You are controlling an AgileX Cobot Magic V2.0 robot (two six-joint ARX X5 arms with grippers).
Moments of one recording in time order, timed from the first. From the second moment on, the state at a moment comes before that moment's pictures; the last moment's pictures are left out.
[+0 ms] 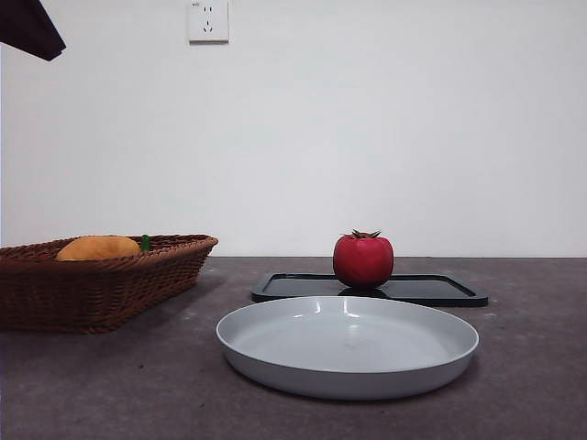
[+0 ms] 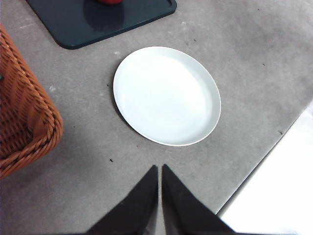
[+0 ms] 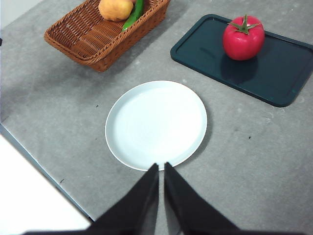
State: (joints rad) left arm -0.45 0.81 0.88 -0.80 0.39 0.01; right arm 0.36 0.57 0.92 -0.98 -0.35 0.01
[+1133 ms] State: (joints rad) left arm 0.04 0.07 0.06 -0.03 -0.09 0.16; right arm 0.36 0.57 0.92 -0.98 -0.35 0.01
